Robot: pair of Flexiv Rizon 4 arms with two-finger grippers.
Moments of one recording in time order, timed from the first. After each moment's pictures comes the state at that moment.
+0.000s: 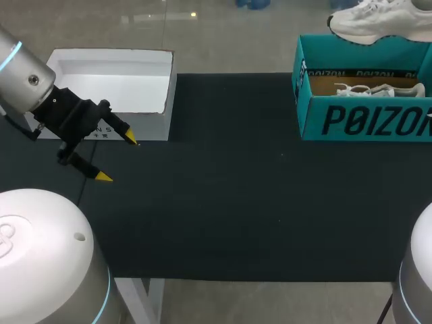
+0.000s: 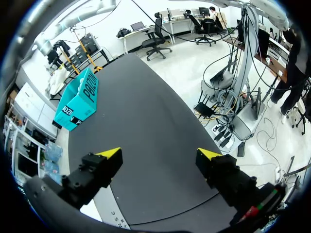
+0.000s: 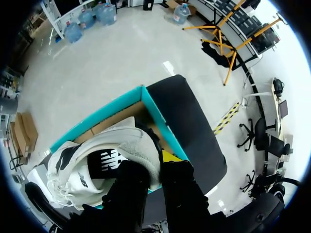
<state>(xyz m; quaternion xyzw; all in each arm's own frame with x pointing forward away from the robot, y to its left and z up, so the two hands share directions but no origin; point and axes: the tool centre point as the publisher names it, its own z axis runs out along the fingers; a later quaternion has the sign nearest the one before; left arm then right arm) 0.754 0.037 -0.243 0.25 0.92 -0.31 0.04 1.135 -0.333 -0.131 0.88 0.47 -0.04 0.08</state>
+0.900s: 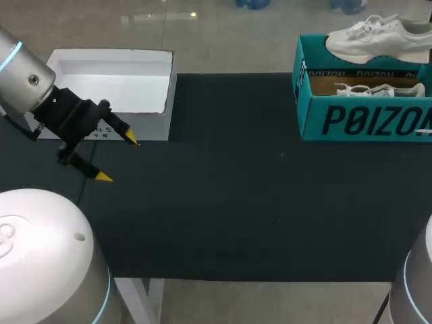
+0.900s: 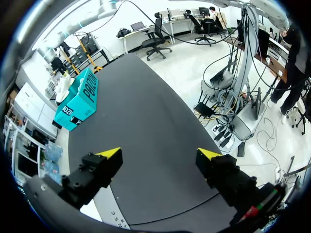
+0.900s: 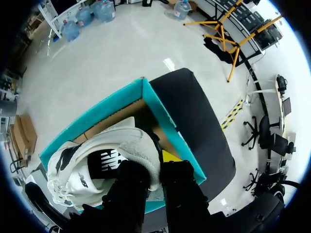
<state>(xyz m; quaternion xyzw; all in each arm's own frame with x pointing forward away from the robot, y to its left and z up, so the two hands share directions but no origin) 0.754 0.037 -0.243 0.25 0.92 -0.31 0.04 1.147 -0.339 -0.206 0.88 0.47 -0.05 0.07</state>
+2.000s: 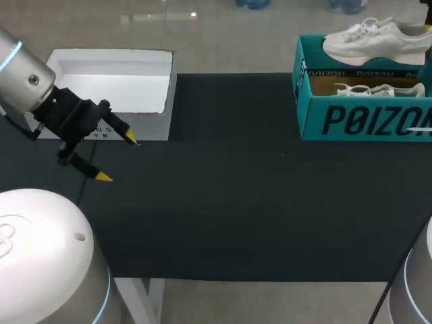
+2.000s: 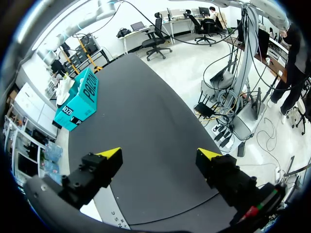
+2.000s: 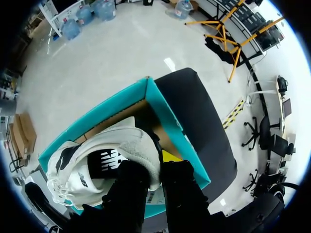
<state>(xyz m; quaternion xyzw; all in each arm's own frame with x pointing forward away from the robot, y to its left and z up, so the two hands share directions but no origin) 0.754 0.037 -0.243 0.25 0.92 -0.31 0.04 1.156 -0.336 -0.216 0.88 0.47 -0.05 0.06</state>
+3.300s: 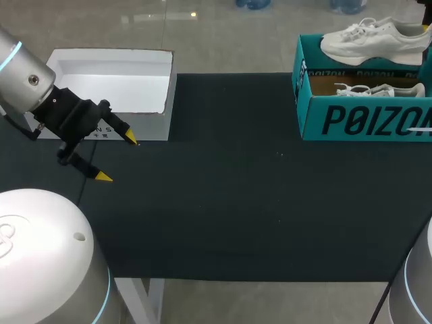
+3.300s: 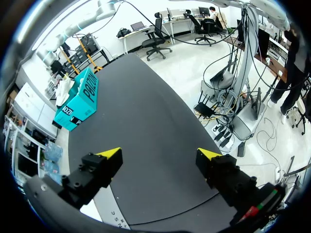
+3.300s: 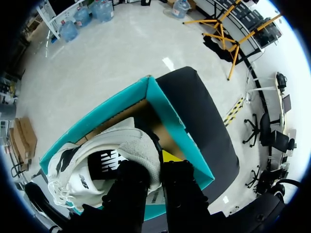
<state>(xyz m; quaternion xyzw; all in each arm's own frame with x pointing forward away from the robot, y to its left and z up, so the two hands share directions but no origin) 0.754 0.037 -0.243 0.25 0.92 -0.31 0.04 1.158 -0.329 -0.219 0.89 0.45 -0.05 0.07</state>
